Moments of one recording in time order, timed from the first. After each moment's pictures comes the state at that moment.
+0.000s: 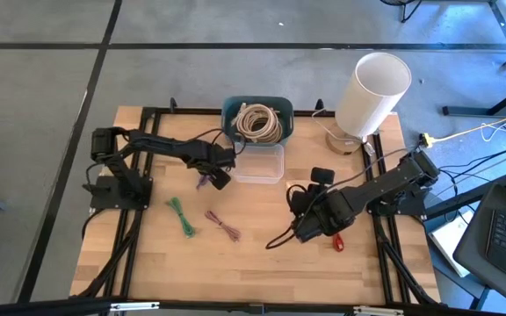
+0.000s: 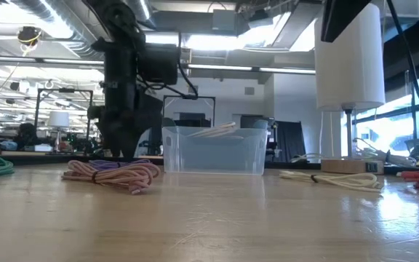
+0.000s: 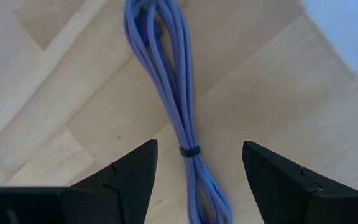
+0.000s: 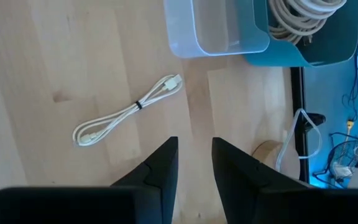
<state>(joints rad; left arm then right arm) 0.21 1.68 0.97 -0.77 -0.25 -0.65 0.50 1.75 1.66 -1.56 0.56 0.62</state>
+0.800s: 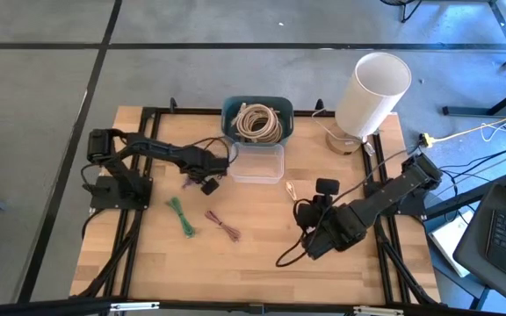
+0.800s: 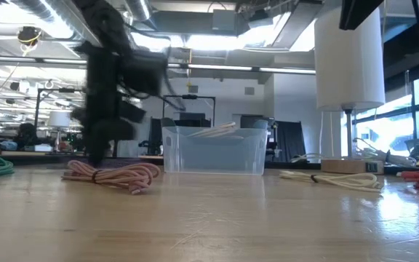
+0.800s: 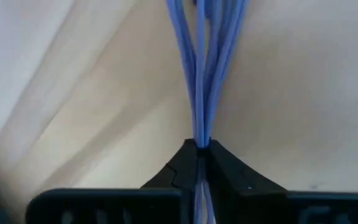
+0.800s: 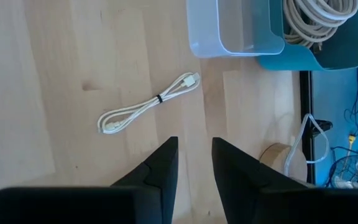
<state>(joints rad) 0.17 1.65 0.87 -0.86 -0.30 -0.66 0.61 1.75 1.66 -1.57 0.56 0.68</state>
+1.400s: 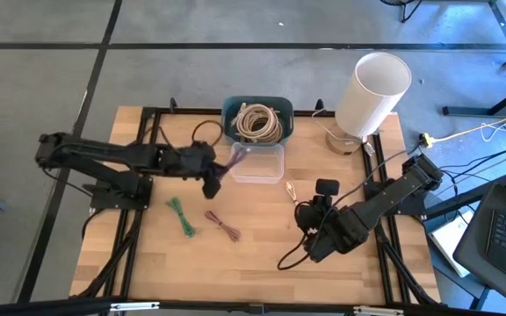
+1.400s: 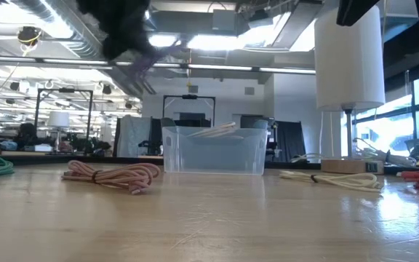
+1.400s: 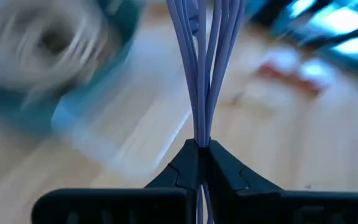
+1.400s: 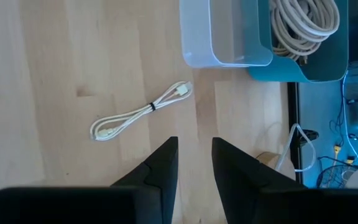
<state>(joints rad) -0.03 1.11 0.87 -0.38 -0.28 -0.48 0.63 1.75 1.66 -1.57 0.61 0.67</state>
